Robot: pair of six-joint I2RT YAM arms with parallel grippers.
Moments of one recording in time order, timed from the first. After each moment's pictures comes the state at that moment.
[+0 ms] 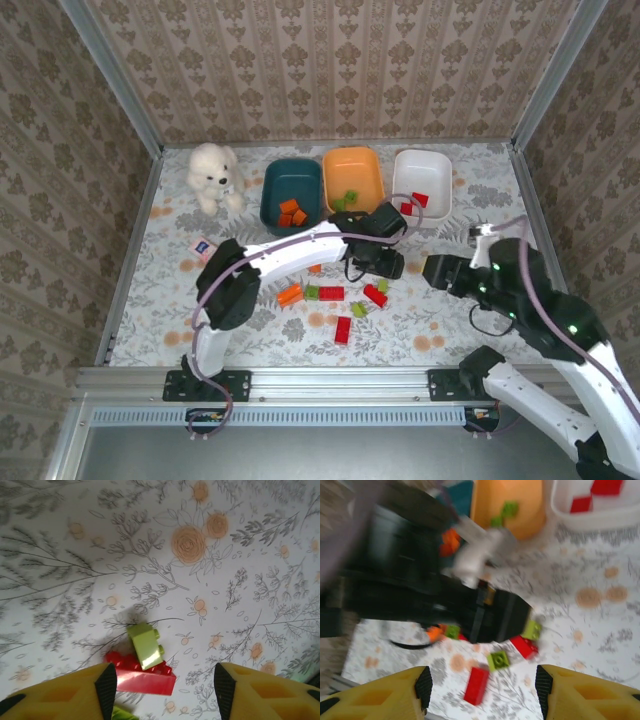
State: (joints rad) left arm -1.07 2.05 1.72 -0.81 0.11 -0.61; right arm 0.52 0.61 1.09 -1.02 -0.01 0.66
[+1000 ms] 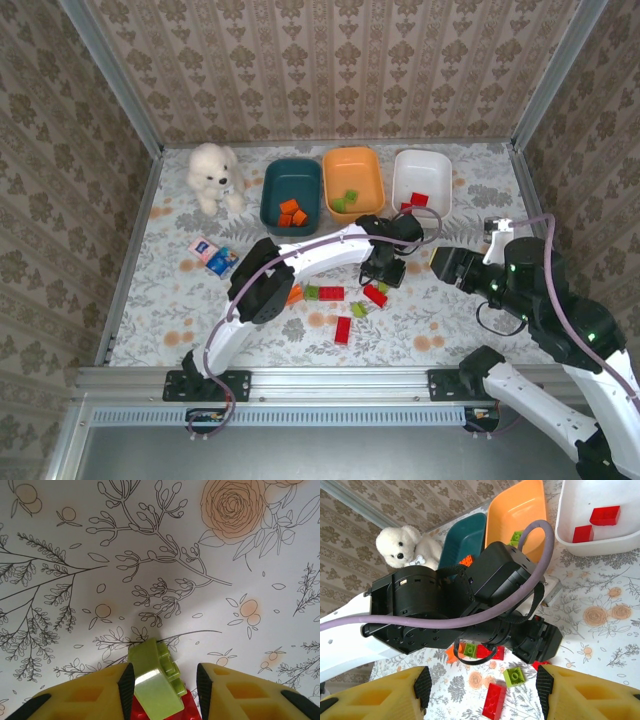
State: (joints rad) left arm -1.10 2.26 1.93 -0.98 0.05 -0.55; right arm 0.52 0.62 1.15 -1.04 0.02 0.71
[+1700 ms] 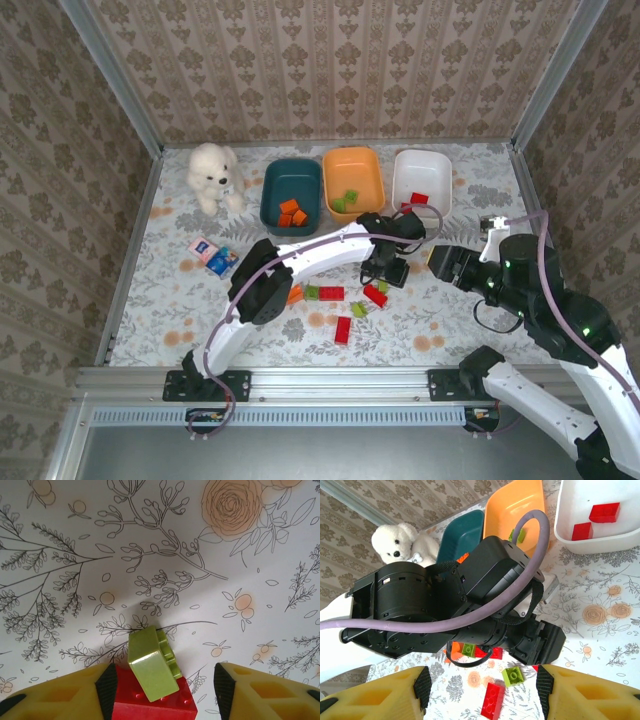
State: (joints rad) left arm -1.10 2.26 1.97 -1.04 0.05 -0.60; right arm 0.52 0.64 1.15 -1.03 0.02 0.71
